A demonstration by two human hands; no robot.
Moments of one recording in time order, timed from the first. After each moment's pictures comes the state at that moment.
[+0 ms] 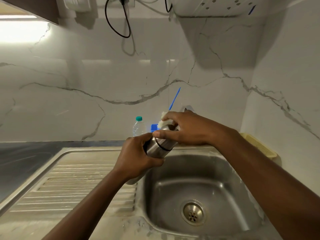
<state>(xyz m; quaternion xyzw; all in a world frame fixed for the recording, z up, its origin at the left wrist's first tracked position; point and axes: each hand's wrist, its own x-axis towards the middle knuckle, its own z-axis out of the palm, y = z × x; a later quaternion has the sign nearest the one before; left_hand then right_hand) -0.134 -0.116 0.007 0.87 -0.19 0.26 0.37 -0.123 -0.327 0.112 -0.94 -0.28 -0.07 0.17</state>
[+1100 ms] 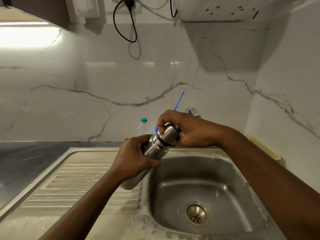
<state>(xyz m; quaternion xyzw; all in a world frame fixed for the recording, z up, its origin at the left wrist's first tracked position) -0.149 -0.097 0.017 0.89 -0.16 0.24 0.35 -0.129 -0.323 0.121 -0.87 -0.44 -0.02 0.23</state>
